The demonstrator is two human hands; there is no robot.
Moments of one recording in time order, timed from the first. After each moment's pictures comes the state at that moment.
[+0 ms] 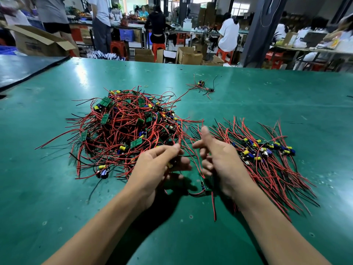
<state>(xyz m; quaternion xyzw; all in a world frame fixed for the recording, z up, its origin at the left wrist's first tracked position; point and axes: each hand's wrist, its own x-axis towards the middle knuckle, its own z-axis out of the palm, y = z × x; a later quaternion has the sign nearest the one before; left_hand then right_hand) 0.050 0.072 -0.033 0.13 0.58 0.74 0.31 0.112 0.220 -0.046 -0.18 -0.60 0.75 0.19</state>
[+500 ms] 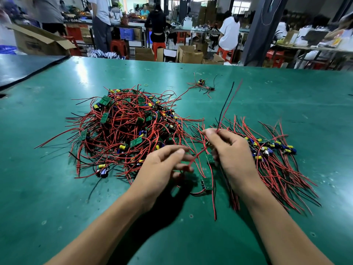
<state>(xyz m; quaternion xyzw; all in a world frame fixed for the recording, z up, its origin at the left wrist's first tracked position) 0.049 0.078 -0.049 0.19 0.59 0.73 0.29 0.116 0.232 -0.040 -0.21 -0.71 0.59 0.32</state>
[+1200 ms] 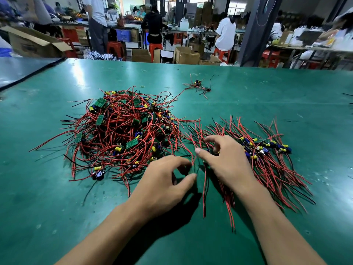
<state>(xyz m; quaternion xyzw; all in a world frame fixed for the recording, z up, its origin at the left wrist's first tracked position) 0.054 0.072 -0.060 0.47 0.77 0.43 -0.06 0.121 0.254 -0.054 -0.25 -0.90 0.27 0.25</state>
